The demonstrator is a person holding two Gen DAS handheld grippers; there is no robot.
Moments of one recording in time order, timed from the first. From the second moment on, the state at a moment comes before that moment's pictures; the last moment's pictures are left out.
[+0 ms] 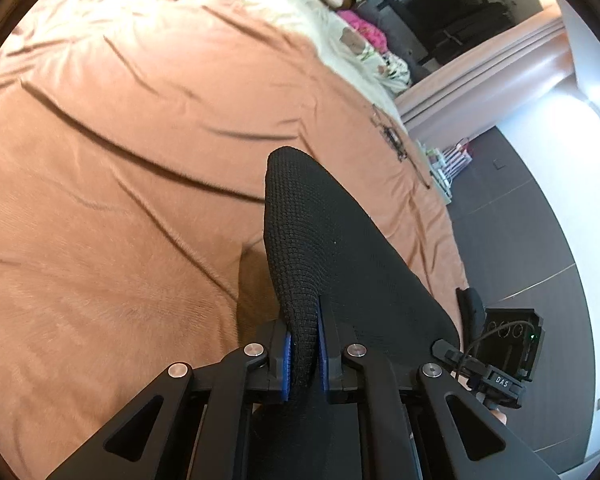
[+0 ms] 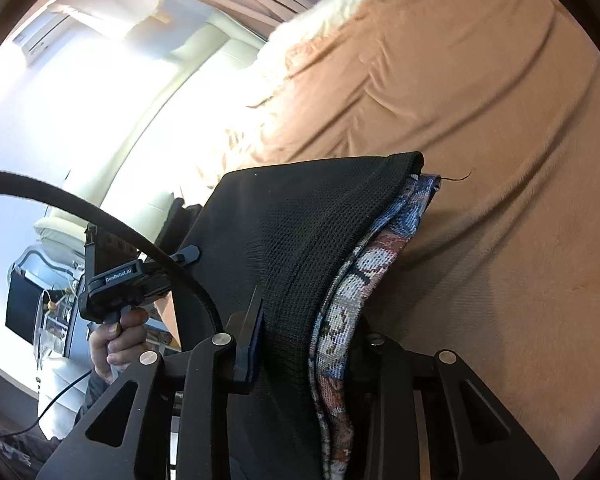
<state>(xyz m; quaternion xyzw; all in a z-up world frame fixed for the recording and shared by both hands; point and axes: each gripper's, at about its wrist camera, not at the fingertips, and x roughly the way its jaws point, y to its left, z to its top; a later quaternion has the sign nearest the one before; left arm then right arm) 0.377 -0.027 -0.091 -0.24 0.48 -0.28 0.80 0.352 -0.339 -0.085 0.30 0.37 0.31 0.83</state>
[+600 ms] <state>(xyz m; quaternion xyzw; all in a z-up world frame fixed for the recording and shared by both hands) 0.315 0.032 -0.010 -0.25 0.38 -0.27 0.85 0.309 -0.285 -0.024 0.24 0.28 0.36 0.86</state>
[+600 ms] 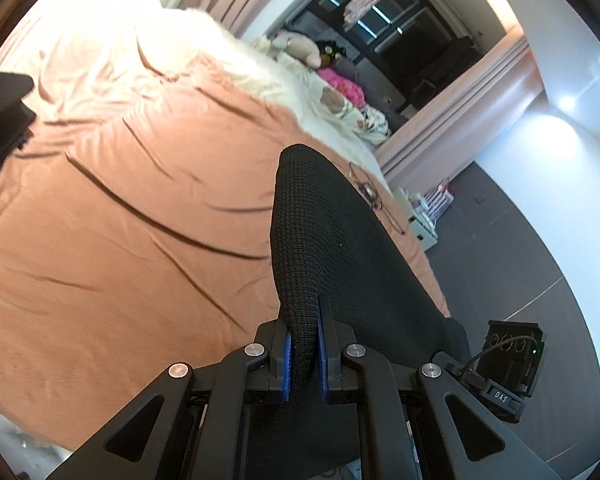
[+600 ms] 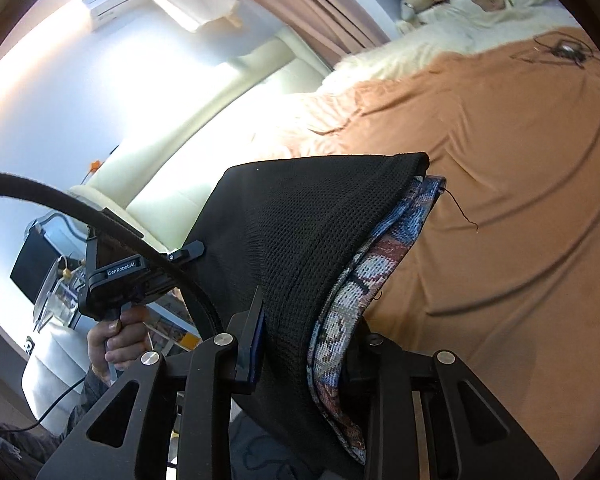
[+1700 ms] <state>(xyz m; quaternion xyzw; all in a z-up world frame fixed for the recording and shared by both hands) 0.271 0.253 0.066 -0.29 0.26 -0.15 0.91 0.377 -0.122 0.019 0.14 0.24 0.46 0.84</state>
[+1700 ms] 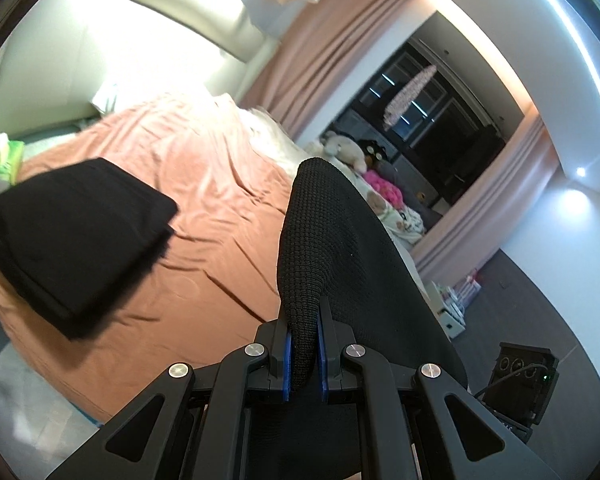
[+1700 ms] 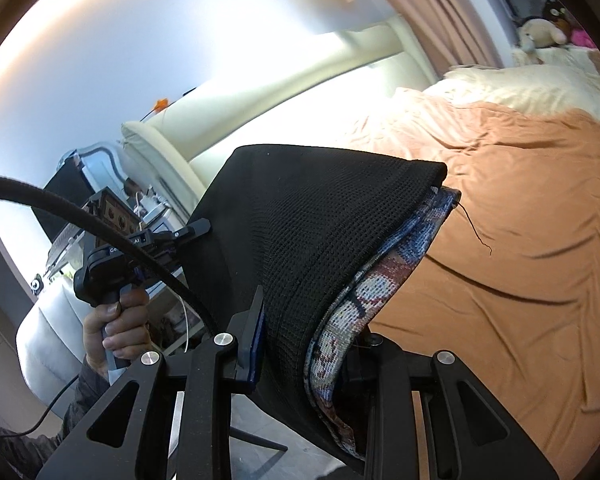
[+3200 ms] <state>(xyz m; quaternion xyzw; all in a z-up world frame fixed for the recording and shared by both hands) 0.389 0.491 0.096 -0.25 0.24 0.08 0.93 0.512 0.150 0.042 0.02 0.23 0.59 0.77</state>
